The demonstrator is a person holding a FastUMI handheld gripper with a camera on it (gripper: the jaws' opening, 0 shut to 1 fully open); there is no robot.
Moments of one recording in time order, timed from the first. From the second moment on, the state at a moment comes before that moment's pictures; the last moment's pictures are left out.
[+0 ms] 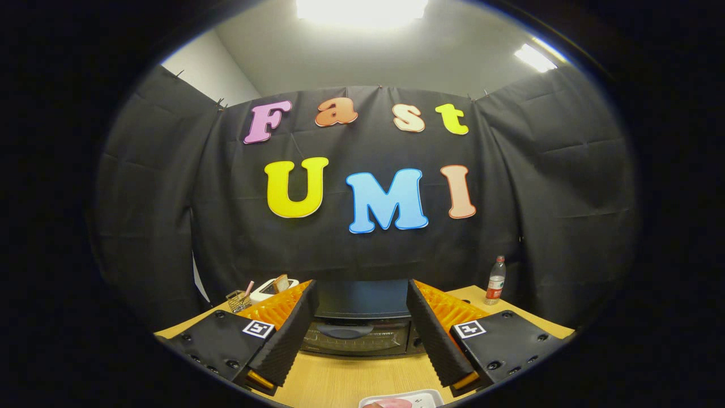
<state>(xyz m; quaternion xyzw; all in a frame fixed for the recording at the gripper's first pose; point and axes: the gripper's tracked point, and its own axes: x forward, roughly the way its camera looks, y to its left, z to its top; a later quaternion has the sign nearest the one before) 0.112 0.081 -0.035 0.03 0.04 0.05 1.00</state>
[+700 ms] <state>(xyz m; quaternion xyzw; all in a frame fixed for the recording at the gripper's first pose) 0.208 0.122 -0.120 0.05 0.12 0.08 0.99</state>
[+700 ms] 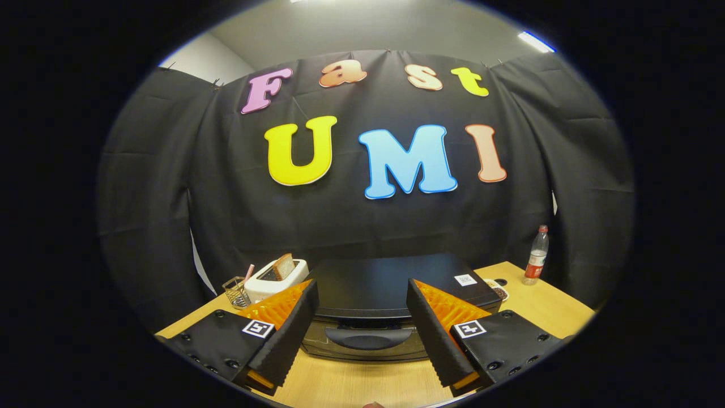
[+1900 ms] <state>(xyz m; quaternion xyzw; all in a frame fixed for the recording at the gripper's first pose) 0.202 0.121 -0.204 0.00 0.18 0.05 0.98</state>
